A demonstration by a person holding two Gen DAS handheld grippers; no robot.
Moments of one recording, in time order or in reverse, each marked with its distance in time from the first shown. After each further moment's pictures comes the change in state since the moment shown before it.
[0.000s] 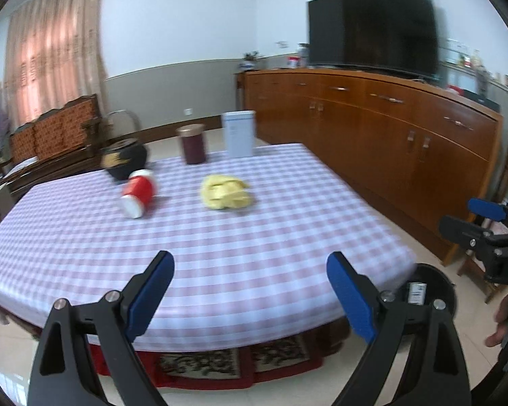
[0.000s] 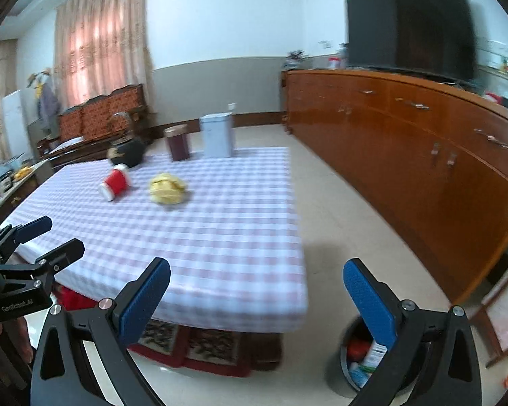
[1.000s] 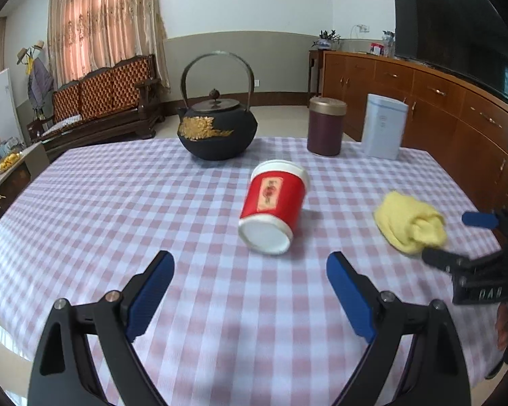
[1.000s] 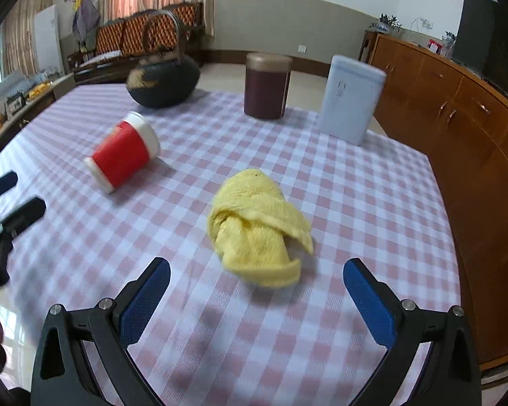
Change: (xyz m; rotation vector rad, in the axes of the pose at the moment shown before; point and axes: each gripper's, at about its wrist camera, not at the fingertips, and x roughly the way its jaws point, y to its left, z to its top) left arm 0.154 0.181 0.045 -0.143 0.108 0.184; right arm 0.269 0.157 0.093 -0.244 0.281 0.112
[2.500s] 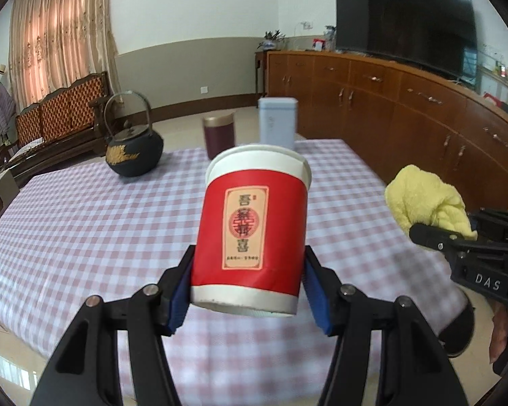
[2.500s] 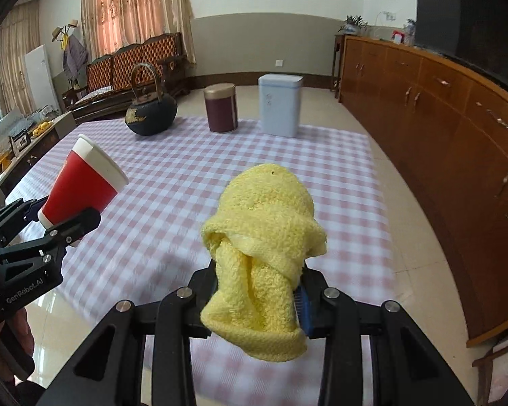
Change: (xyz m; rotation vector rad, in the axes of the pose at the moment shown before) left arm -0.109 -0.137 -0.017 0.112 -0.011 -0.150; right arm -0.146 -0.084 -0.091 0.139 -0.126 0.008
